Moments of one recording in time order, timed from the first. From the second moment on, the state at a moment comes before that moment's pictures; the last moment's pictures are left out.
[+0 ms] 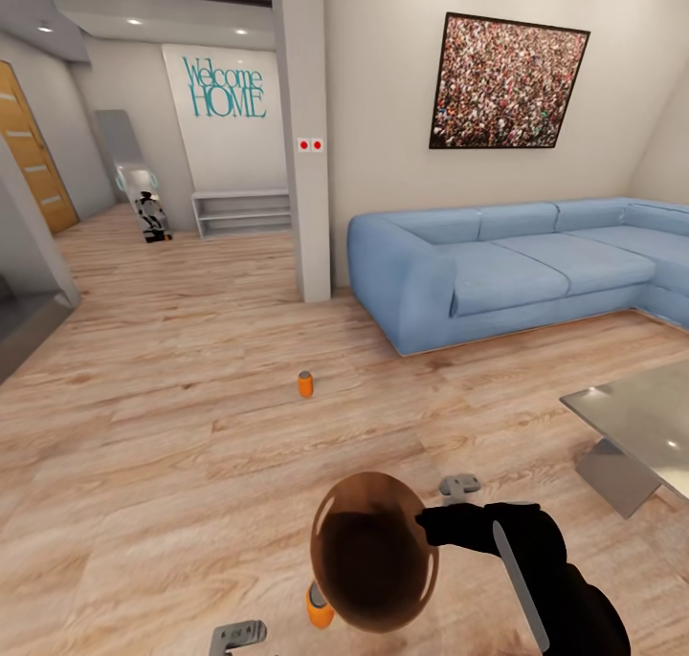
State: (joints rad) left arm 0.00 -0.03 -0.05 -1.04 0.22 0.44 -0.07; right arm -0.29 -0.02 0.03 -1.46 0.02 1.01 0.44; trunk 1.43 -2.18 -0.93
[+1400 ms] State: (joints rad) left arm 0.00 -0.04 -0.05 -1.04 0.22 0.44 -0.07; right arm -0.29 -0.02 0.03 -1.46 0.02 1.01 0.44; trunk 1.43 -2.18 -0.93
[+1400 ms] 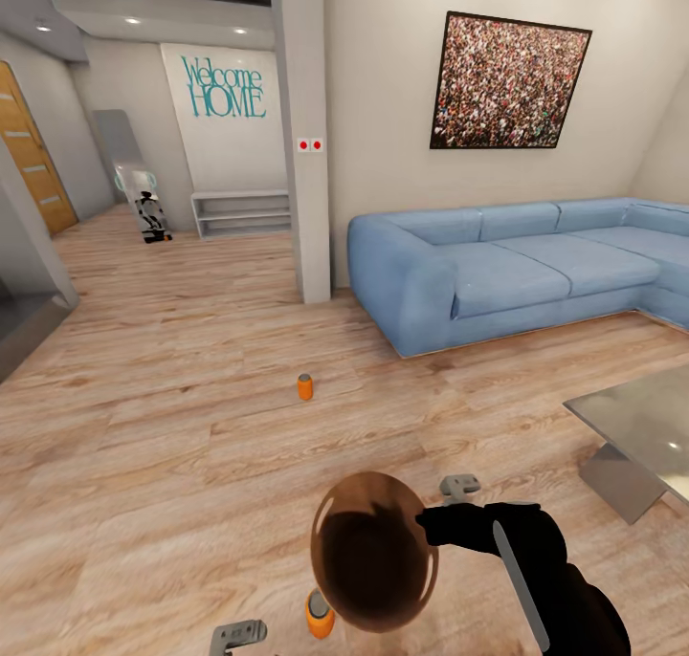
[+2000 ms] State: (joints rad) left arm 0.00 -0.04 -0.05 -1.04 0.22 0.44 -0.07; right arm -0.29 -0.02 -0.02 -1.46 0.02 1.01 0.44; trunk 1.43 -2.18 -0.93
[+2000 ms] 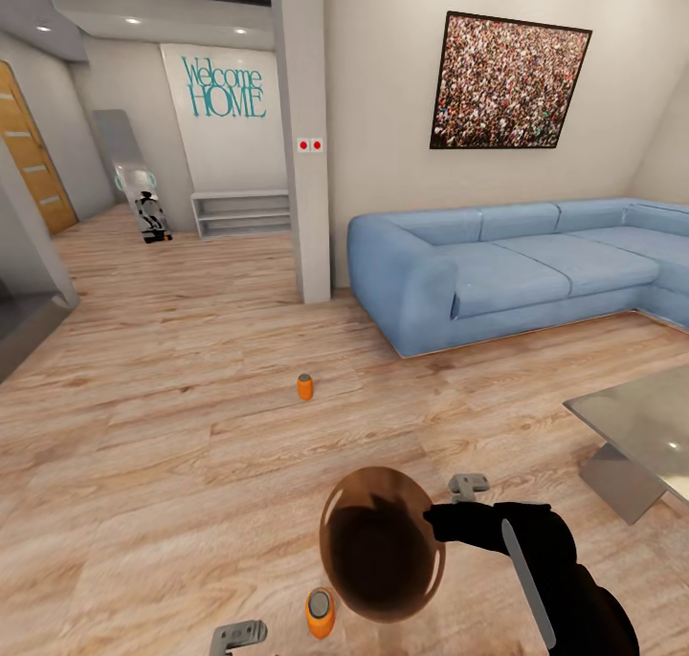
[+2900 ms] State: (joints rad) left arm 0.00 -0.04 -0.06 -1.04 0.22 0.44 -0.07; right arm -0.29 -0.04 -0.16 -1.45 0.03 1.00 0.44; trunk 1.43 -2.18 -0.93
